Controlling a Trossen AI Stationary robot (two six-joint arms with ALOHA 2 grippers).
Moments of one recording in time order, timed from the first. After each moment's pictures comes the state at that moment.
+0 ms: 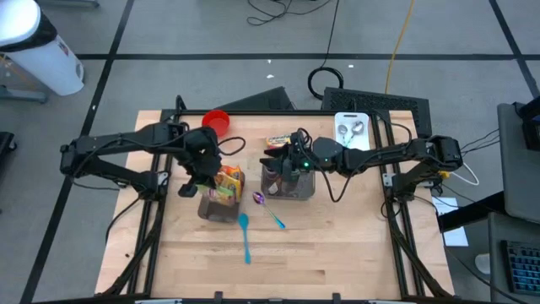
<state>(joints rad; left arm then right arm) 0.19 1.18 1.14 -1.10 0.49 0.36 -0.05 1.53 0.97 0.54 0.08 0.72</state>
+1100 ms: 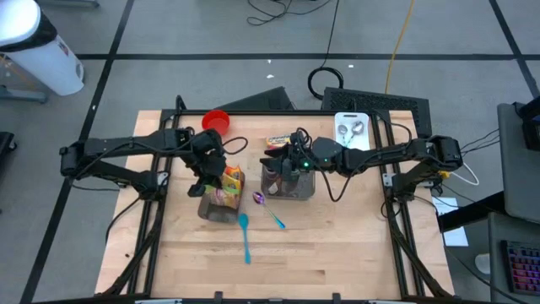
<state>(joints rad) 0.26 1.18 0.93 -0.86 0.53 0.36 -0.05 1.53 0.97 0.52 0.08 0.74</state>
